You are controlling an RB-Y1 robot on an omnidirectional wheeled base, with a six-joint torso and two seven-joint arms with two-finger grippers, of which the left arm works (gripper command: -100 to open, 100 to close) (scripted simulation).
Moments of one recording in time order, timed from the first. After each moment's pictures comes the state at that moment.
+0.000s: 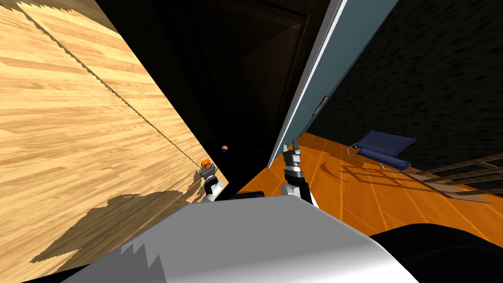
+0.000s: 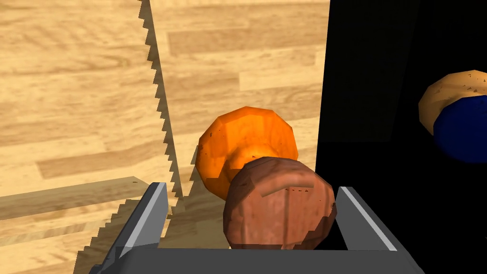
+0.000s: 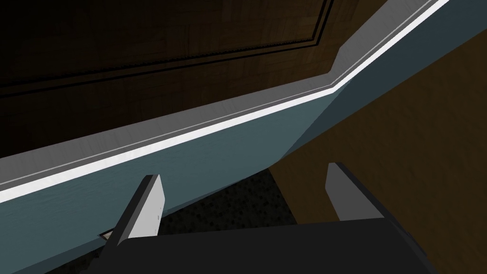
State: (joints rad) arm -0.18 0.03 0.27 -0.62 0.61 -0.94 1.09
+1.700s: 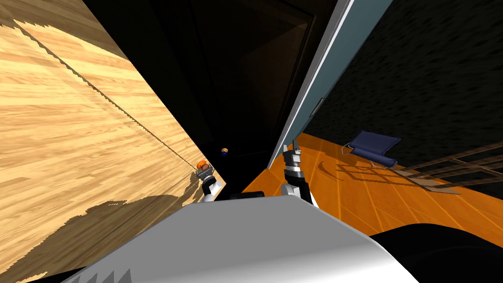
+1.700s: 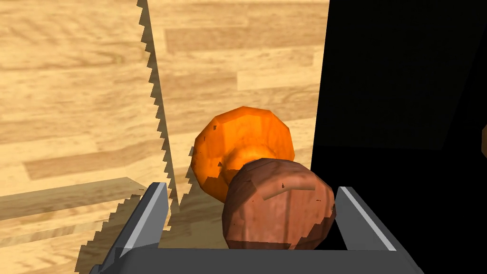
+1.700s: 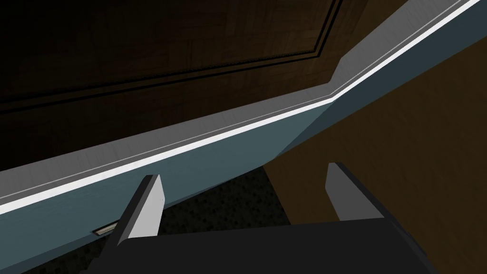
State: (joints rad) arm -0.16 0.01 0.33 -0.70 0.64 -0.91 1.04
